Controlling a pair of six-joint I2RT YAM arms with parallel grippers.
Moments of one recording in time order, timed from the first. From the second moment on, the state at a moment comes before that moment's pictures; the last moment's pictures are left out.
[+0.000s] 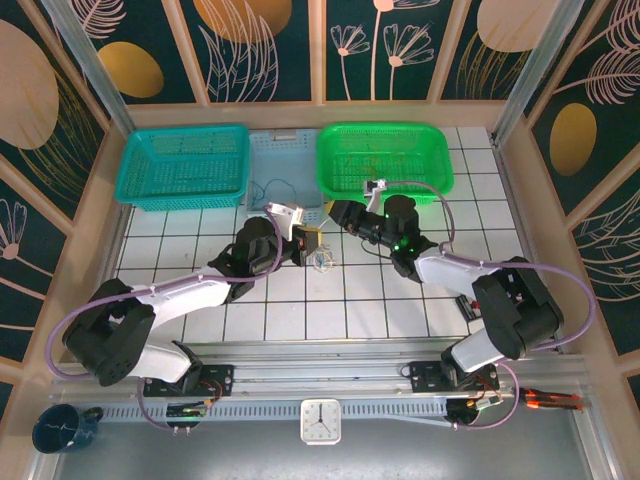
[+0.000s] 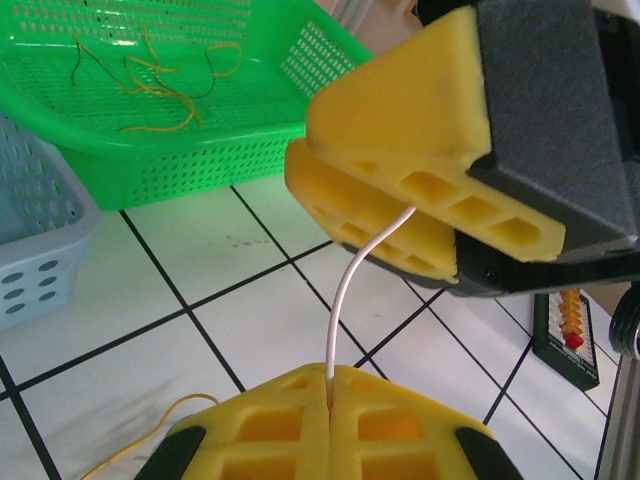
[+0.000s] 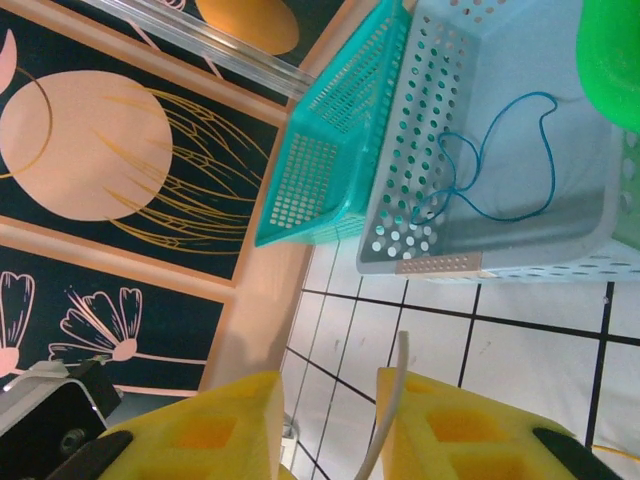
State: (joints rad) left arm -0.71 1.40 0.63 0.46 0.23 -0.44; right arm 0.56 1.49 0.69 0.65 -0.44 1.02
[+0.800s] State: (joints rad) left arm -0.71 1.40 0.61 0.49 0.22 -0.41; right arm 0.57 1.47 0.87 0.40 -0.41 0.78
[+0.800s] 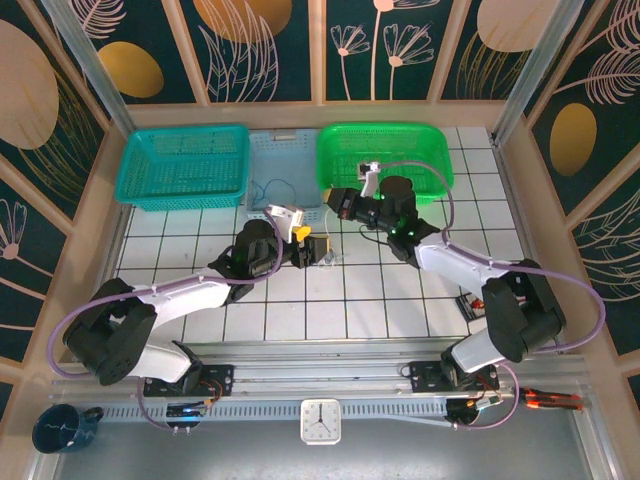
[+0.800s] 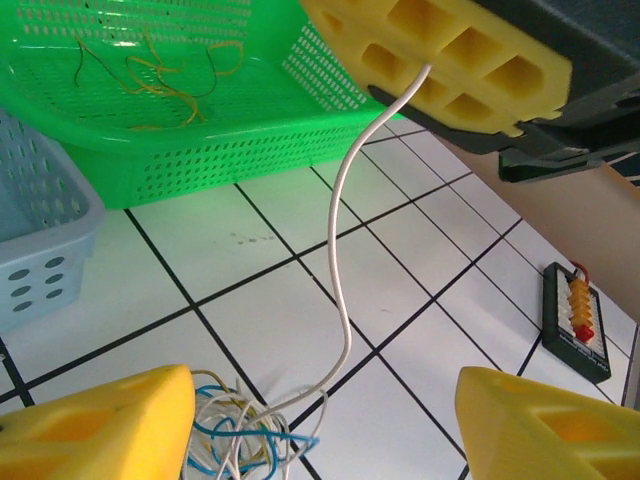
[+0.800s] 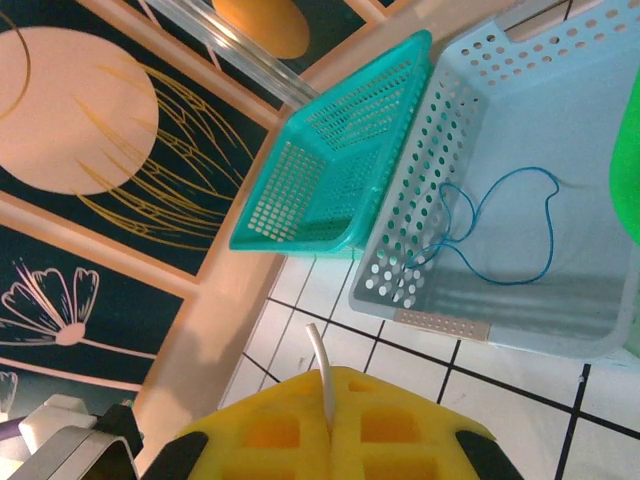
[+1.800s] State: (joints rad) left arm -0.70 1.50 0.75 0.48 0.24 -0.30; right arm 0.62 1.40 0.89 0.27 -0.45 0.60
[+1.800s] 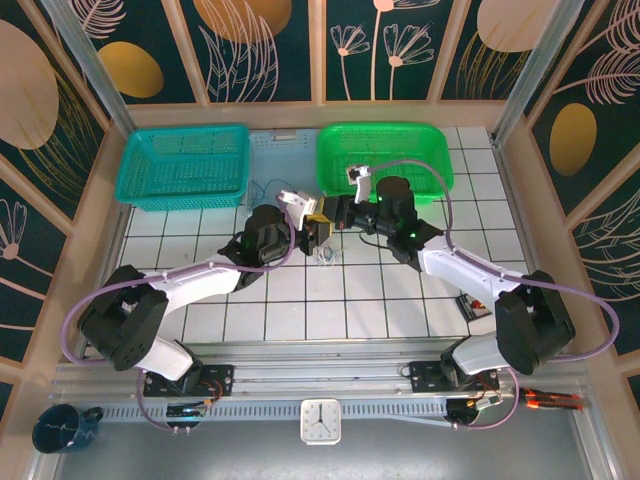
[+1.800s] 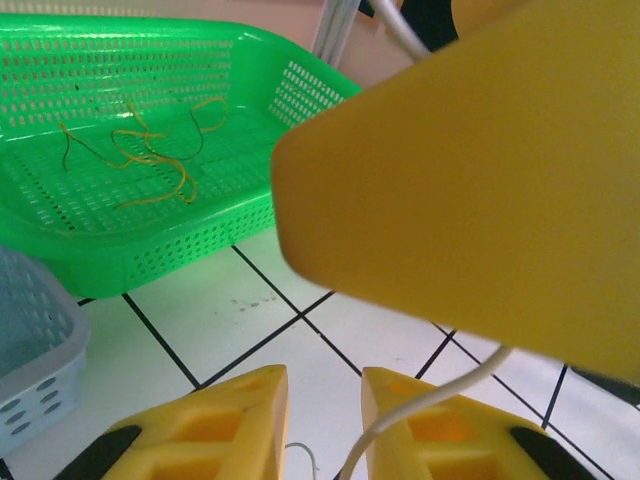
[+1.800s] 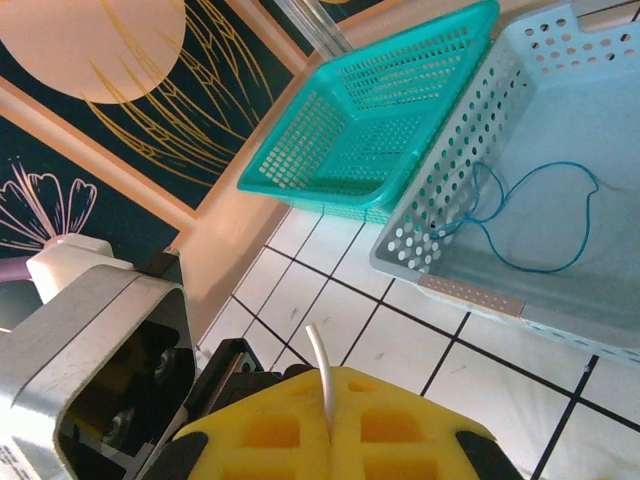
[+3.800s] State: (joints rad) left arm -0.70 1.43 0.84 0.47 0.26 -0.45; right arm 0.74 1.57 0.62 0.65 -0.09 0.48
